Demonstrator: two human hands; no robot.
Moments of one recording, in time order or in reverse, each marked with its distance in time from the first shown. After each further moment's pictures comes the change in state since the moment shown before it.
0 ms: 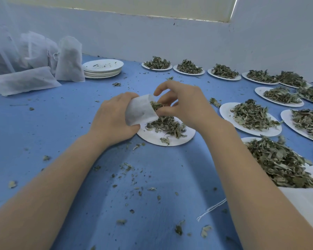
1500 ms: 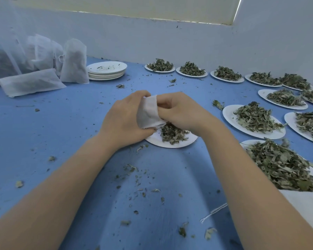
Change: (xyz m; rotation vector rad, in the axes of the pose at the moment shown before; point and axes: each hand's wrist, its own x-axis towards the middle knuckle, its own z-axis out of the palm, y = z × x) left_hand 0.000 0.015 0.002 -0.096 0.010 0.037; right_hand -0.001 -0.015 0.010 0.167 -0.206 0.065
